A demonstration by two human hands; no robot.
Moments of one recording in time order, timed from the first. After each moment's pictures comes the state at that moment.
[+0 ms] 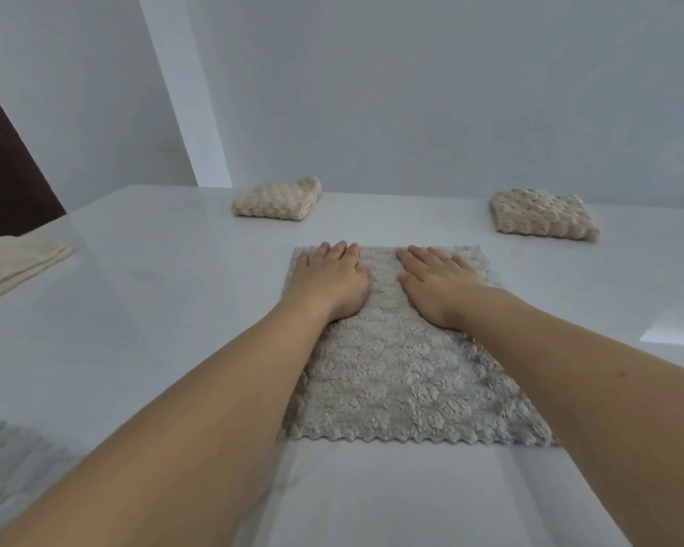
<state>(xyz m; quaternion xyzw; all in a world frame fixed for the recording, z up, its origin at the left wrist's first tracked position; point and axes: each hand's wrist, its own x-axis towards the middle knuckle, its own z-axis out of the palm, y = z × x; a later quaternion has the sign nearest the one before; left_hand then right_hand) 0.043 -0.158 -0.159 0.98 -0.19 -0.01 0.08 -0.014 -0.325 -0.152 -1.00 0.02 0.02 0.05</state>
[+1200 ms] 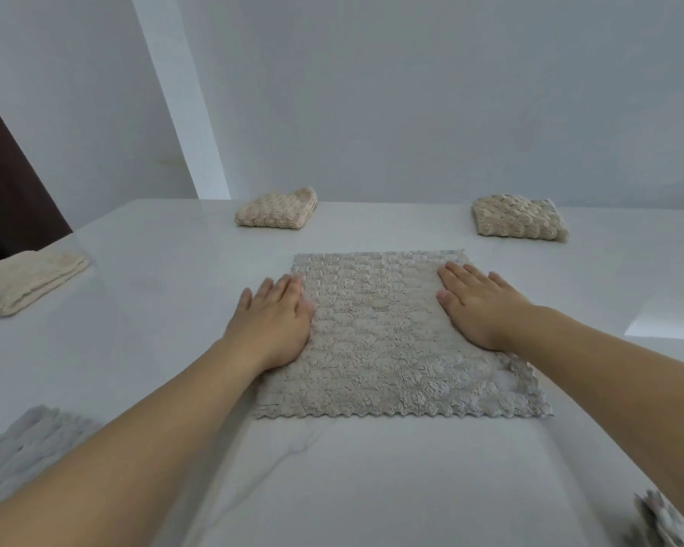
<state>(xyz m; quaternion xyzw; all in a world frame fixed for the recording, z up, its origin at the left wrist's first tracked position) -0.019 -0.076 -0.155 0.99 -0.15 -0.05 0.06 -0.078 -0.366 -0.145 -1.00 0.05 0.07 0.02</state>
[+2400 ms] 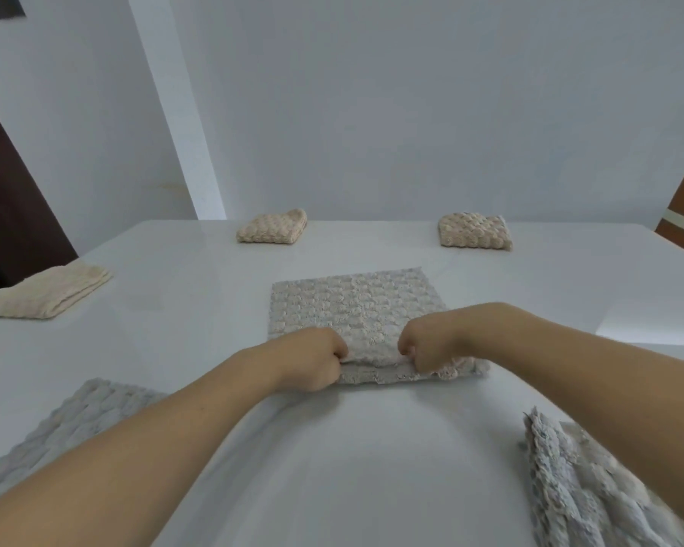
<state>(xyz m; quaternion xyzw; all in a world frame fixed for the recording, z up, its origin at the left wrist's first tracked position) -0.124 -0.101 -0.105 0.93 -0.30 -0.18 0.11 -0.171 -0.295 -0.075 -0.96 -0.06 0.26 0.00</state>
